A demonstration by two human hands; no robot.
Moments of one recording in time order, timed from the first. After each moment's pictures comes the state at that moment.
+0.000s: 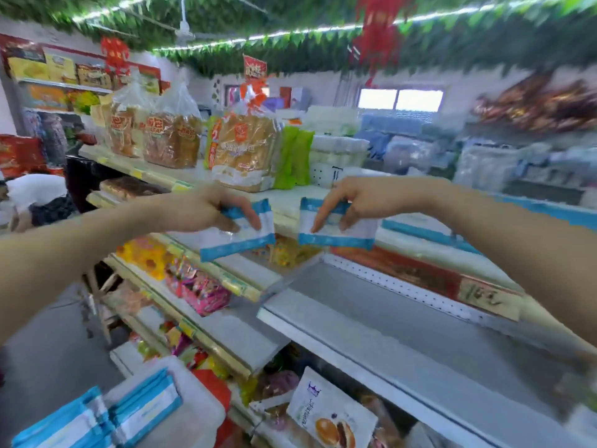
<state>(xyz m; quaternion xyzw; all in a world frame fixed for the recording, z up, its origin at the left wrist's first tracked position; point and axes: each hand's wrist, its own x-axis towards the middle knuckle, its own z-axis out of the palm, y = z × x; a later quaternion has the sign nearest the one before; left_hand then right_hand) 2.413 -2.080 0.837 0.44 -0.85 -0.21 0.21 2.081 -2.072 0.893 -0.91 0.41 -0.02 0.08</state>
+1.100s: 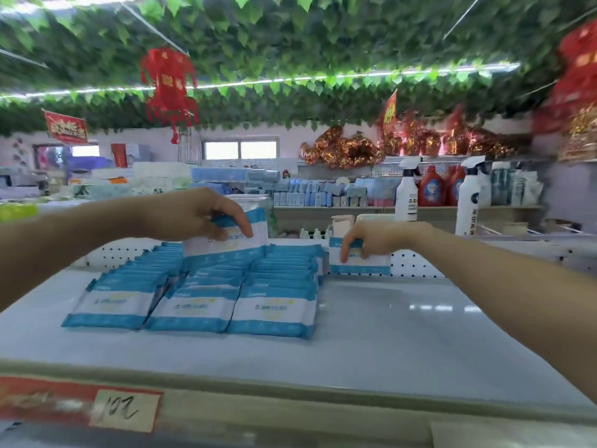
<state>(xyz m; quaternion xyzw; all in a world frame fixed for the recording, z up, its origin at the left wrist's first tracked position) 1.906 -2.094 0.966 0.19 -0.97 -0.10 0.13 1.526 -2.001 0.913 -0.70 0.71 -0.05 0.00</state>
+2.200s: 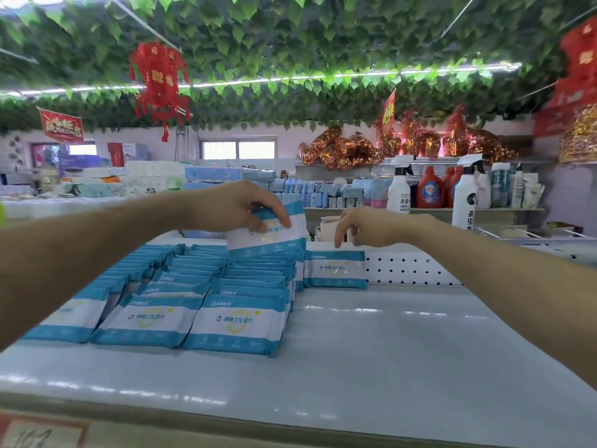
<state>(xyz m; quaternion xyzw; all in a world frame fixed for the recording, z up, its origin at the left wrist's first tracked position) 1.790 -2.100 0.964 0.16 -0.97 -0.13 0.16 1.479 -2.014 0.925 -0.73 0.68 -0.08 -0.05</state>
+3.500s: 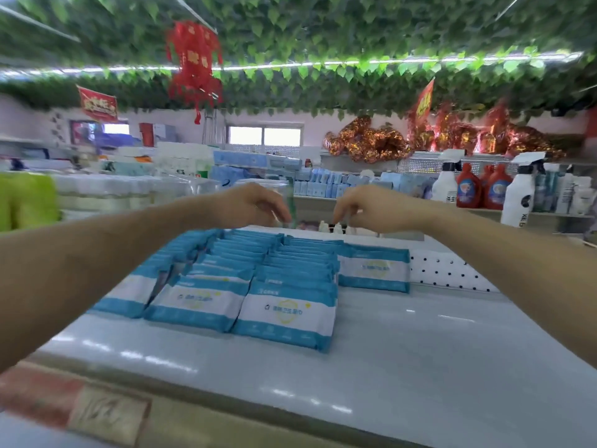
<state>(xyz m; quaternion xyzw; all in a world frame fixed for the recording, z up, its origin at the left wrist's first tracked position) 1.836 -2.161 0.930 0.21 -0.93 -0.18 0.22 1.565 -2.040 0.945 -0.76 0.63 -0.13 -0.09</state>
